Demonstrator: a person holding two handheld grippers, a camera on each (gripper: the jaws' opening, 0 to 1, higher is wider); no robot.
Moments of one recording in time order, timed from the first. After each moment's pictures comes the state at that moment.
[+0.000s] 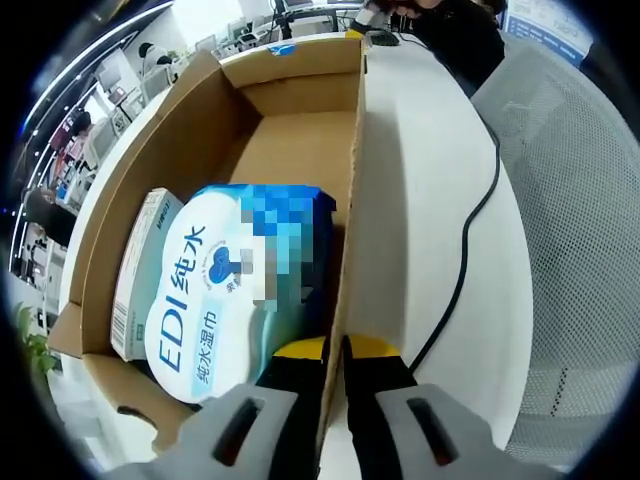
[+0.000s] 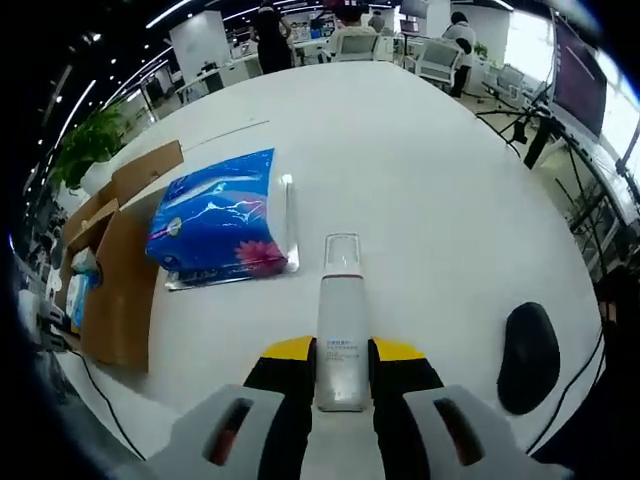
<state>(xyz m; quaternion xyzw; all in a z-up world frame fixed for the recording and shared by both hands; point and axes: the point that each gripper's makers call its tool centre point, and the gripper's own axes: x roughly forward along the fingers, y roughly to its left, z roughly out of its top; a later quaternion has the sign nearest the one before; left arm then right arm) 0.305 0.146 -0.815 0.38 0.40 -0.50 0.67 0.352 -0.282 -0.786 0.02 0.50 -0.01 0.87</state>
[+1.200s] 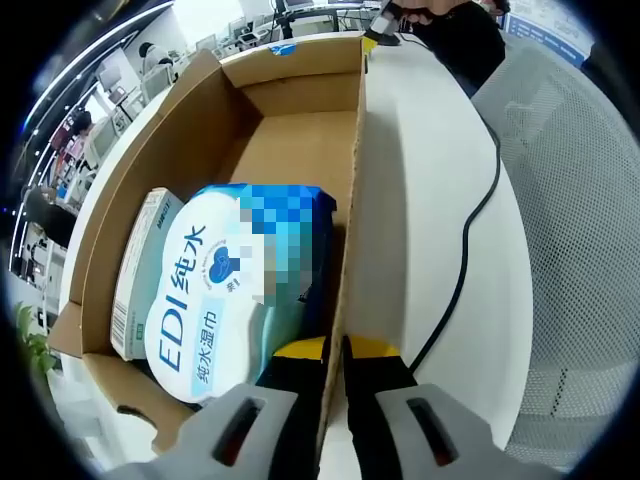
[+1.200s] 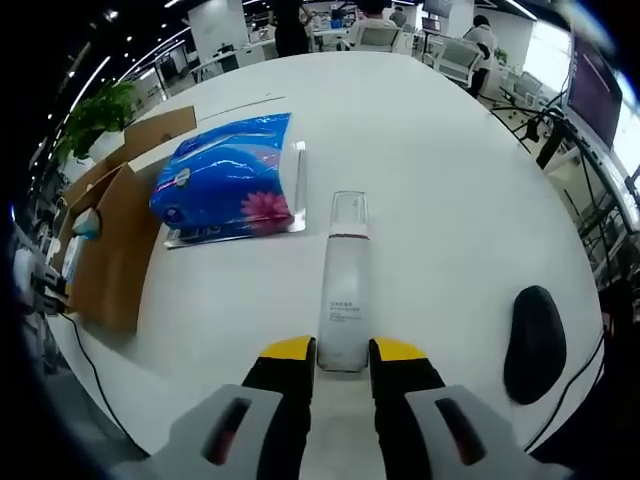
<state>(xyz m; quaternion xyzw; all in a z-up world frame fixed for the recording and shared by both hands) 0.305 0.146 -0.815 0.38 0.40 -0.50 0.67 0.325 -0.278 -0.800 0.01 0.52 0.01 0.86</state>
